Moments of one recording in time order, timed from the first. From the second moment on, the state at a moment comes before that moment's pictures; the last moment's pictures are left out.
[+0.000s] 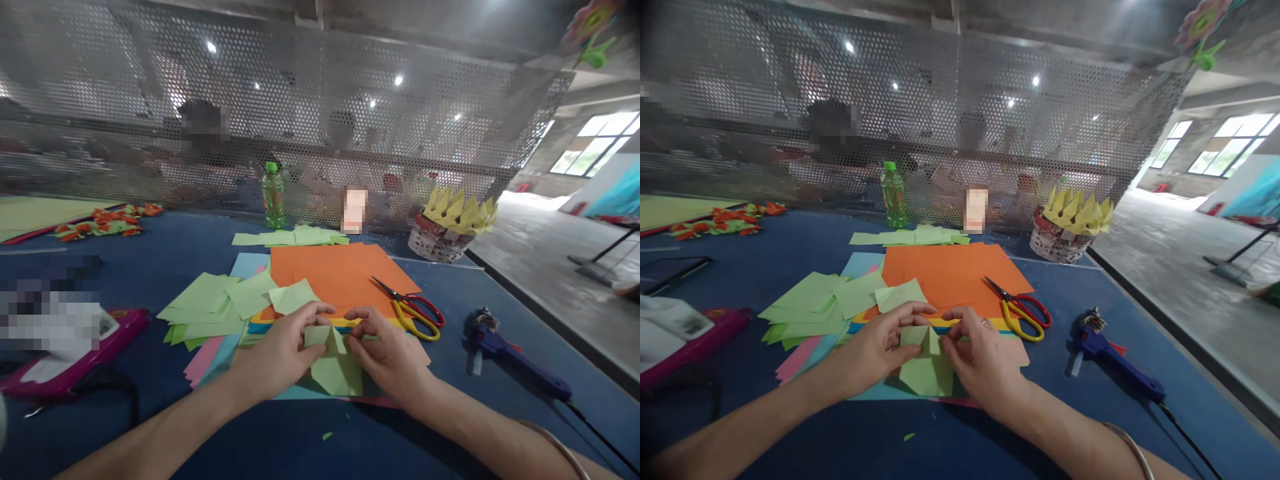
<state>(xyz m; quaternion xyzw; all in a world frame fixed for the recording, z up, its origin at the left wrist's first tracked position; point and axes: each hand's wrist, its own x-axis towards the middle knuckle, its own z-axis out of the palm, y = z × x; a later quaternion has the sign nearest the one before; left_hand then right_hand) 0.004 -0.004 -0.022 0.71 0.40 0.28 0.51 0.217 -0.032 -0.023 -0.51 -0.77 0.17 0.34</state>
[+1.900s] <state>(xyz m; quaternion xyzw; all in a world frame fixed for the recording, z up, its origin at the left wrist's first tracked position) 0.002 0.000 0.000 0.56 0.47 0.33 0.59 0.222 -0.028 -0.025 -0.47 -0.73 0.30 0.39</state>
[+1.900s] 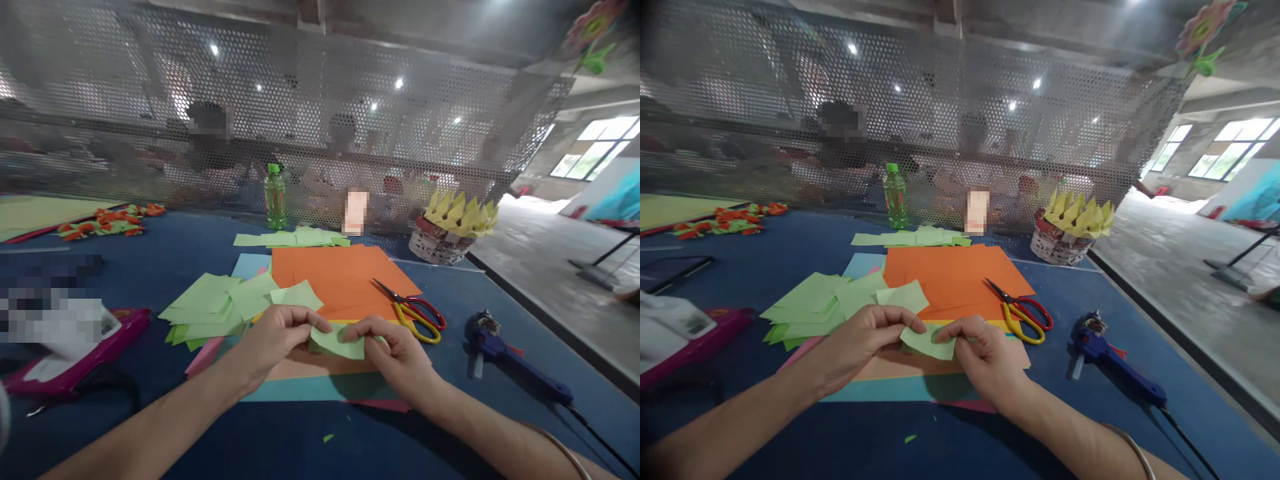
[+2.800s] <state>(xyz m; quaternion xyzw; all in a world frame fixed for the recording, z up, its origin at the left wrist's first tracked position) 0.009 -0.008 -0.014 0.70 0.41 0.26 0.52 0.213 -0.036 -0.012 -0.52 -0.77 0.21 0.31</state>
